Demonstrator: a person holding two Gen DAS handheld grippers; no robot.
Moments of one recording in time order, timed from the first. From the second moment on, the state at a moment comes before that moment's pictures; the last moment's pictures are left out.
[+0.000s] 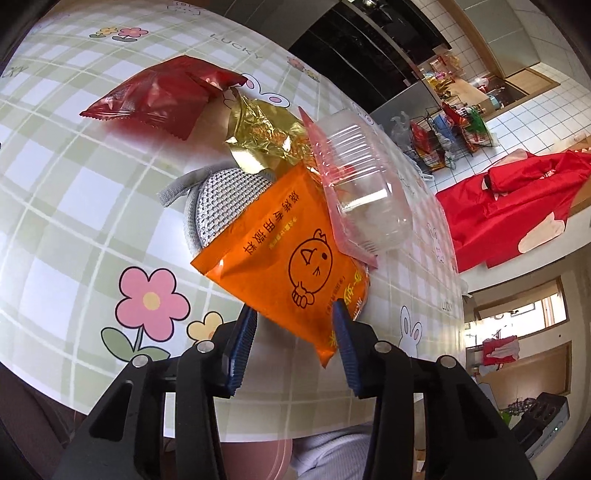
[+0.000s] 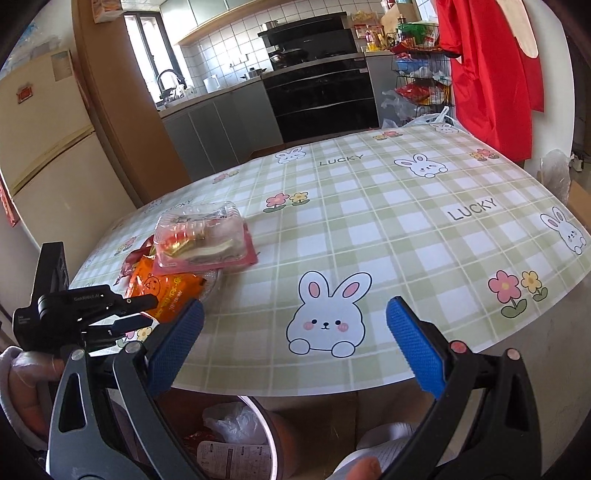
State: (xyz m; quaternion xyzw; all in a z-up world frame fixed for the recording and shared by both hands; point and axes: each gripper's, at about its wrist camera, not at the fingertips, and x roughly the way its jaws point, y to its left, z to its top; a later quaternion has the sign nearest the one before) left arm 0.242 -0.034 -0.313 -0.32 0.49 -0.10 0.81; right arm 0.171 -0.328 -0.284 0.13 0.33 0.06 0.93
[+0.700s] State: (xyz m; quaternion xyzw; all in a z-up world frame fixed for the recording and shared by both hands) left arm 0.211 -0.015 -0.291 -0.31 0.49 -0.16 0.80; right arm 0.171 -0.305 -0.272 0.10 0.34 0.07 0.93
